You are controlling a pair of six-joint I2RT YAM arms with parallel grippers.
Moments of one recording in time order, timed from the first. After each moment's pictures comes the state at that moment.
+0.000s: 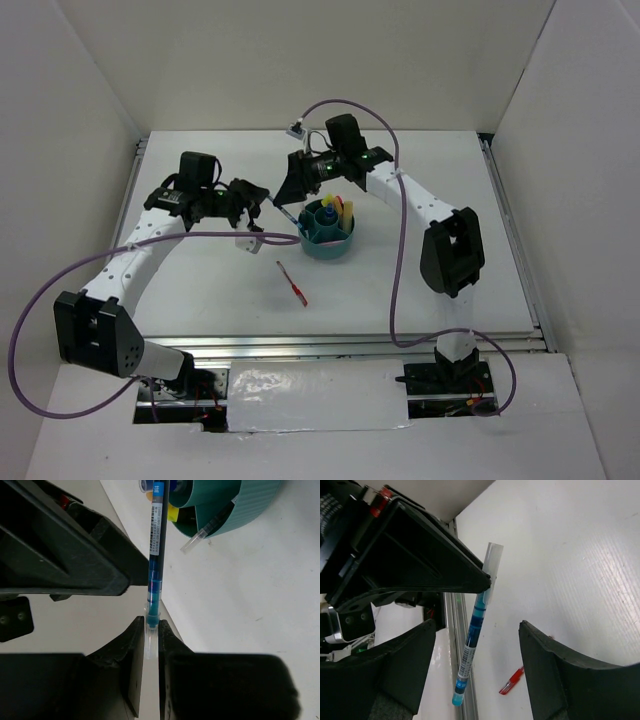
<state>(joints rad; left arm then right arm) -0.22 1.40 1.25 -0.63 0.72 2.06 0.52 2.02 1.83 -0.35 -1.03 0.24</state>
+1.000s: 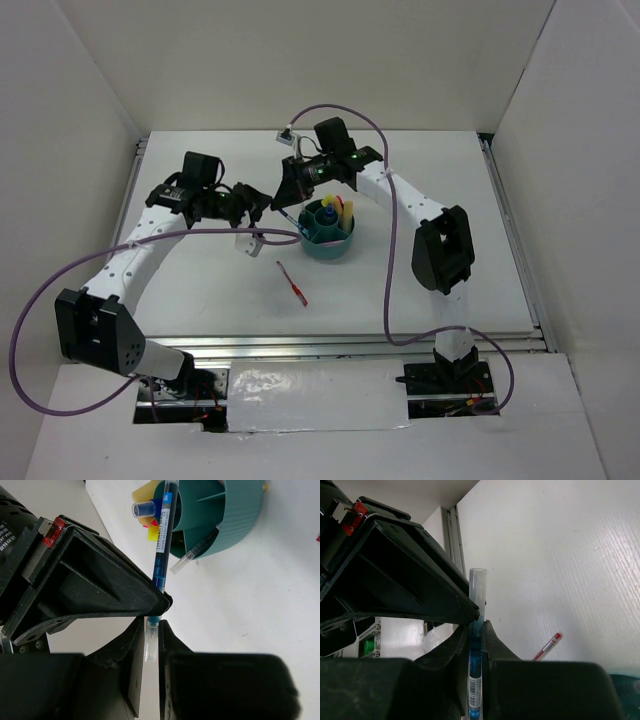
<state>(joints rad) -0.24 1.42 1.28 -0.73 0.76 2.06 0.56 2.09 1.92 -0.48 -1.02 0.19</state>
